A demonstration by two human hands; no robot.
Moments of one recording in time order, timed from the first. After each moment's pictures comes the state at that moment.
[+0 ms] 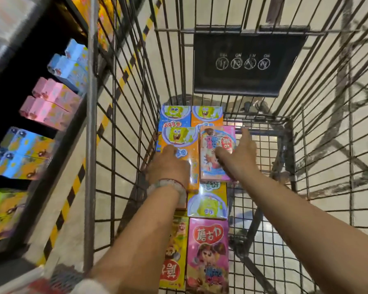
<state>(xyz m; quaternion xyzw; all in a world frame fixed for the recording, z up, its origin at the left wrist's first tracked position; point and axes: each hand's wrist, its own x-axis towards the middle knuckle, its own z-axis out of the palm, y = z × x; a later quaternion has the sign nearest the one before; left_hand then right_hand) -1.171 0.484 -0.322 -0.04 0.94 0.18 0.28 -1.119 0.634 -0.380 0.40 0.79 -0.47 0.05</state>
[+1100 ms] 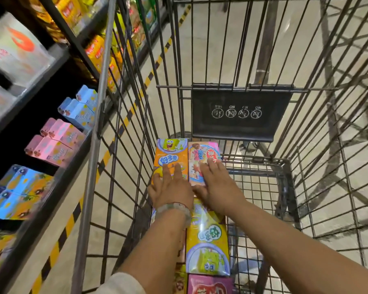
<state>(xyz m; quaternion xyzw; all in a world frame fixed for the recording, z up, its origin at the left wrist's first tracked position) -1.208 0.514 -0.349 0.03 0.96 0.08 0.25 -1.165 0.630 -0.387 0.10 0.96 -0.23 0.13</state>
